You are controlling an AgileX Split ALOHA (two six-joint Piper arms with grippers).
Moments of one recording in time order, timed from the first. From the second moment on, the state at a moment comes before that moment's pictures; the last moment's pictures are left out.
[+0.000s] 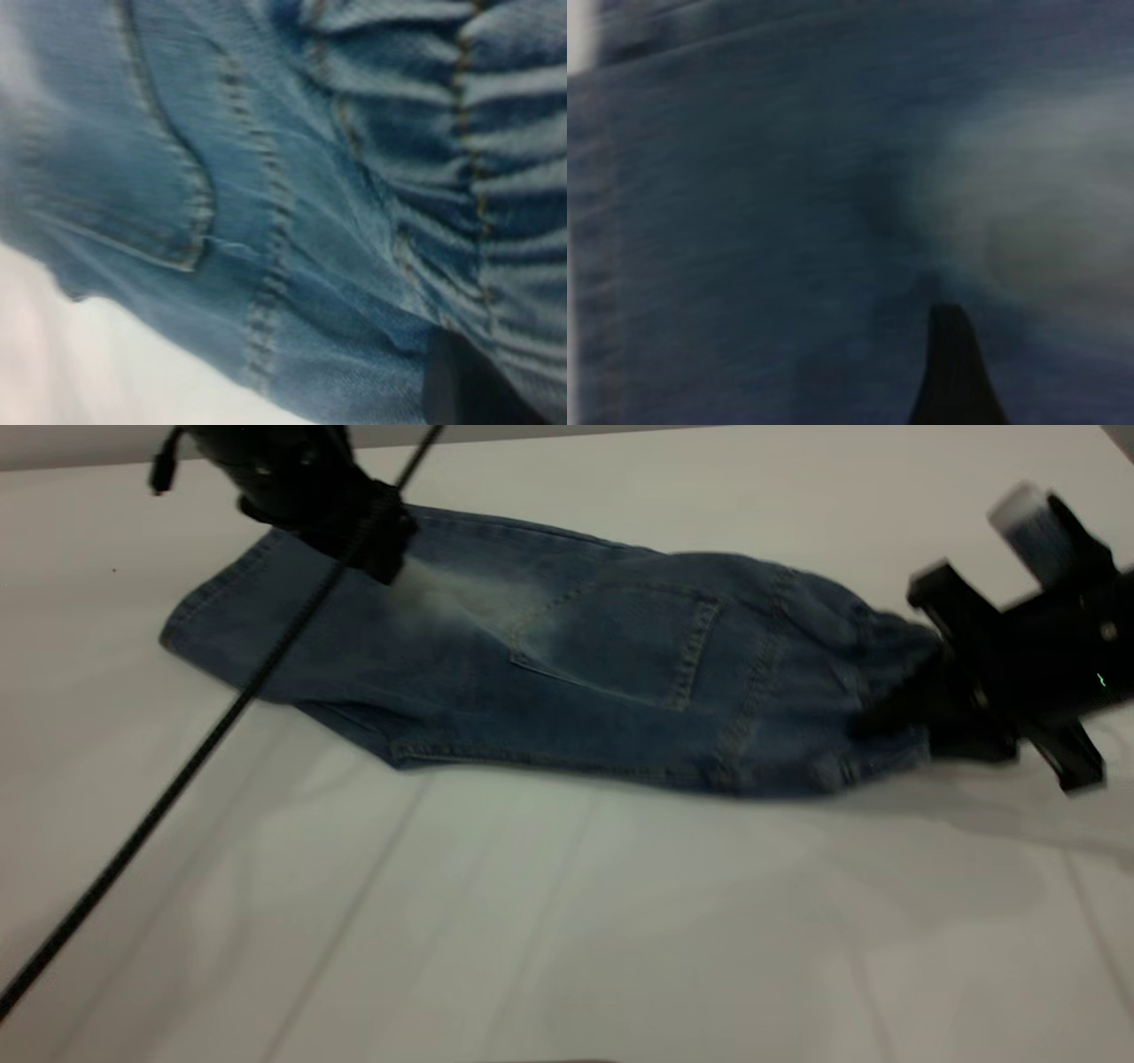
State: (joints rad) left arm -0.34 2.15 -1.32 0.15 0.19 0.12; right arm 0.01 2.13 -0.72 1.82 0.70 -1.28
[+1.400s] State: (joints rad) left arm -0.64 2.19 -1.33 0.15 0.17 0.00; right arm 0.01 1.79 -0.92 1.51 0.96 -1.12
